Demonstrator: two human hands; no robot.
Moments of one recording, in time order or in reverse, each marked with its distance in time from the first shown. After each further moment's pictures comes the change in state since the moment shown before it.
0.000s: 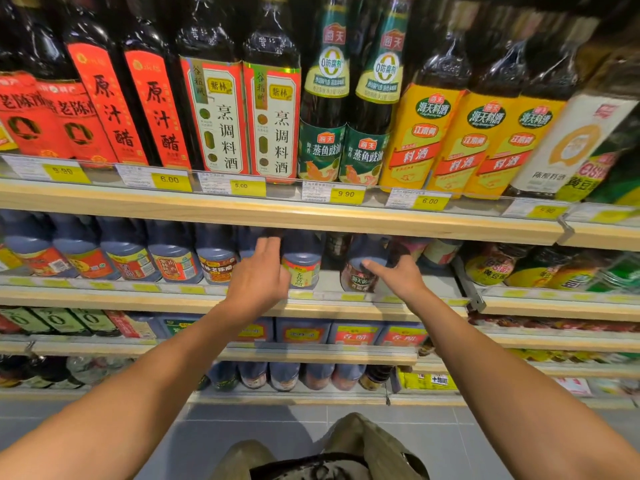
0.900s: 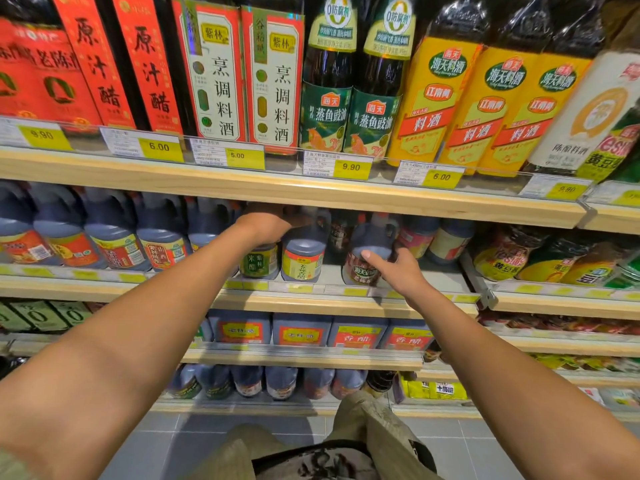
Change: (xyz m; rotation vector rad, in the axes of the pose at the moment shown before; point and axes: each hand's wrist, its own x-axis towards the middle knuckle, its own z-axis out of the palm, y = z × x) left_hand 0.077 0.001 -0.012 -0.148 -0.265 -0.048; right_hand 0.010 0.027 0.020 0.125 -0.033 -0.043
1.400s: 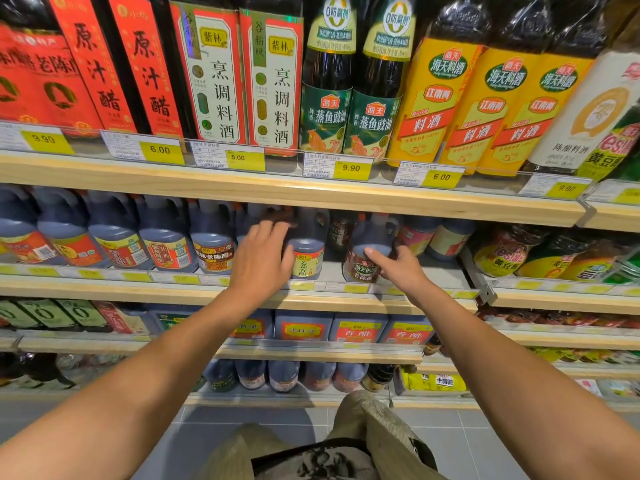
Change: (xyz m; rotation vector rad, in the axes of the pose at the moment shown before) left_hand -0.057 -0.018 0.059 0.142 0.523 0.177; right_hand 0.003 -0.001 -0.004 0.053 -0.062 0.044
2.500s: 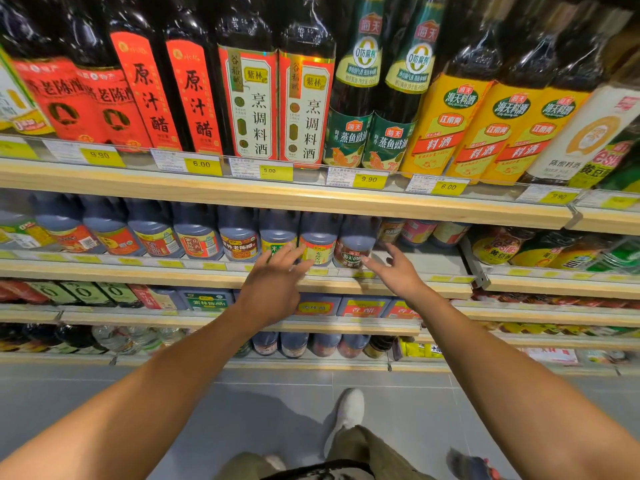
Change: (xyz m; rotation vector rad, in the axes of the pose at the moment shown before) left_hand -0.044 -0.020 -0.032 0.208 -0.425 0.247; right_hand -0.065 -0.039 0.020 -0.155 -0.082 0.069
